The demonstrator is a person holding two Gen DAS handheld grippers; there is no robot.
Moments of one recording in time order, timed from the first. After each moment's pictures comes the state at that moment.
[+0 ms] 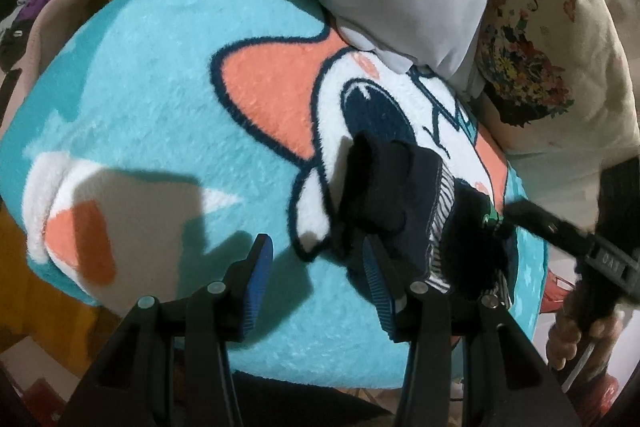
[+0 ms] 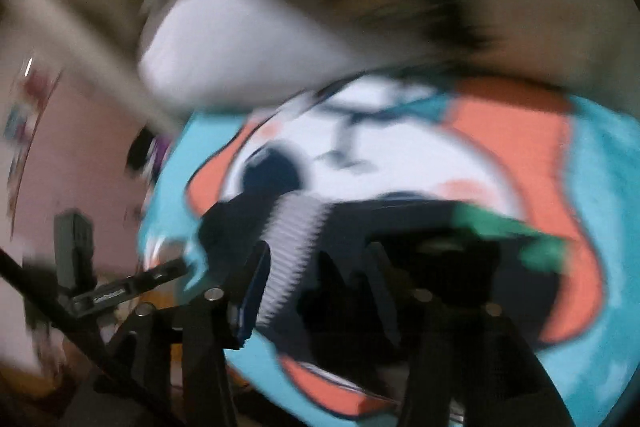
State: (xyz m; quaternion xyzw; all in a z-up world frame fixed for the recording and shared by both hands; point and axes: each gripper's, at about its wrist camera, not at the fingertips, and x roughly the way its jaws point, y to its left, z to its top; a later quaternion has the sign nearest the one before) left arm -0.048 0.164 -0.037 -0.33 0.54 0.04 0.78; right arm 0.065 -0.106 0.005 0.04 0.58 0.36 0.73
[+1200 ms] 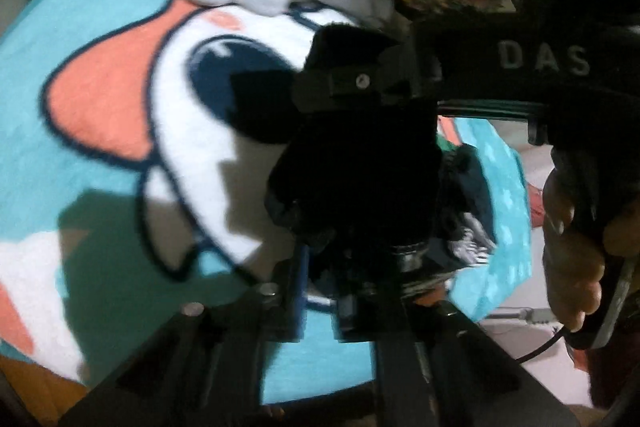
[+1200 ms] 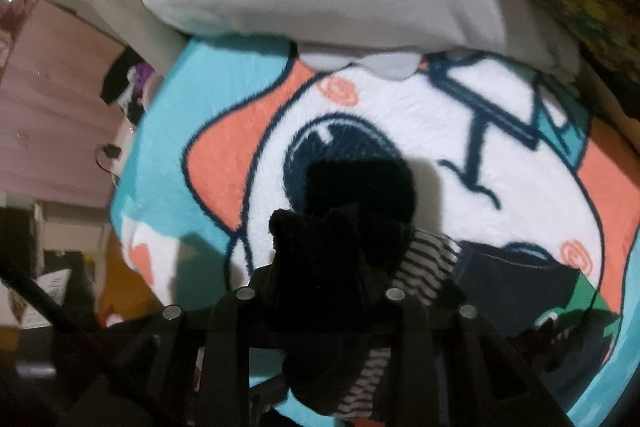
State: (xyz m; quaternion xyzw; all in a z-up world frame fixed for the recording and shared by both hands) left arm -0.006 0.089 -0.043 -0.25 0.55 -0.12 0.79; right arm 0.077 -0.046 -0.002 -0.03 0.63 0.32 0.70
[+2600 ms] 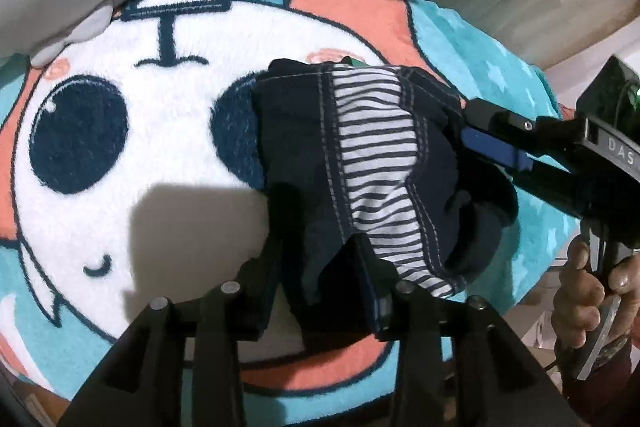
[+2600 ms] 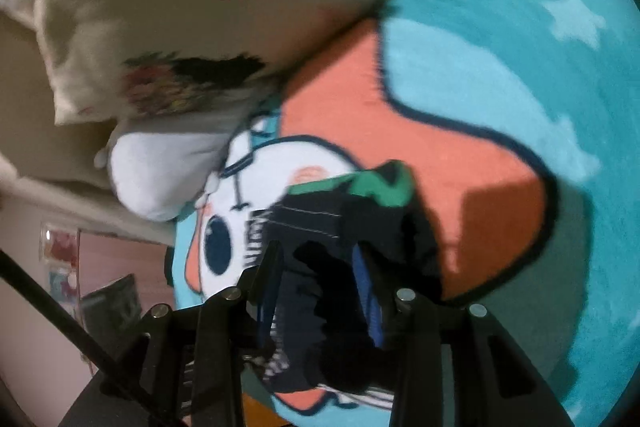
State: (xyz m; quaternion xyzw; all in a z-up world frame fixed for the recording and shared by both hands) left arm 0.040 -0.056 -0.051 -0.09 0.62 -0.13 0.77; right arm 0.058 -0.331 -0.047 0.34 0.54 0.21 0.74
